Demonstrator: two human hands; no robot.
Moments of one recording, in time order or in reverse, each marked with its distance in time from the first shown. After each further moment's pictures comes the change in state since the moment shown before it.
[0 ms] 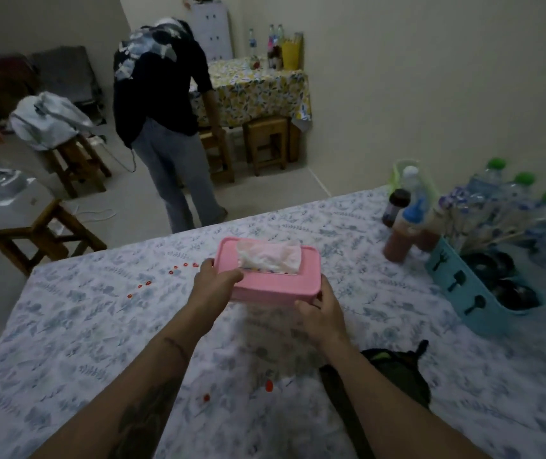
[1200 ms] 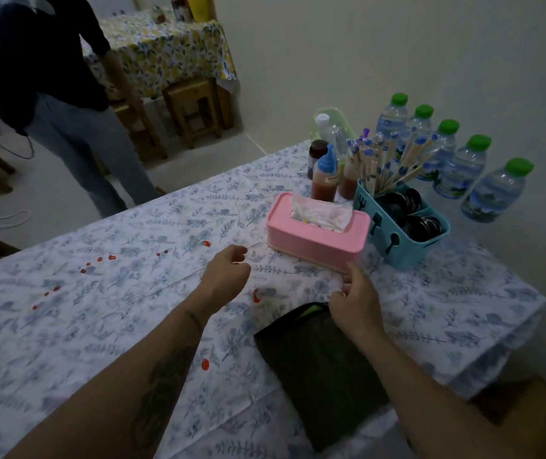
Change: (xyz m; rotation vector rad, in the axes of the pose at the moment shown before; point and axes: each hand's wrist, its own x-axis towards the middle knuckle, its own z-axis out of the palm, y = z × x) left_hand -0.007 -0.006 0.139 0.363 -0.319 0.168; right_hand -0.025 0.066 -0.149 -0.352 0.335 0.080
